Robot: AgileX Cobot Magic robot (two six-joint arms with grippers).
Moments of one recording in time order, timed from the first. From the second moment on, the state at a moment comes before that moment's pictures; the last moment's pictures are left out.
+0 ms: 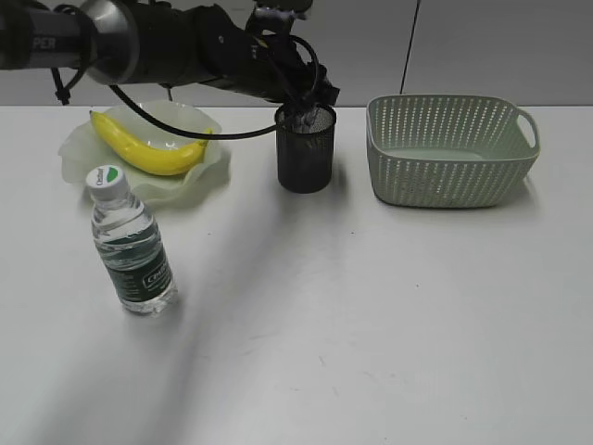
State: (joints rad) left arm -0.55 2.25 -1.78 -0.41 0.16 0.44; right arm 0.51 -0.01 -0.51 0.00 1.04 -0.04
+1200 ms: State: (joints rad) left arm -0.55 0.95 -1.60 0.03 1.21 0.08; right arm 0.51 -0.01 -0.51 0.00 1.04 -0.04
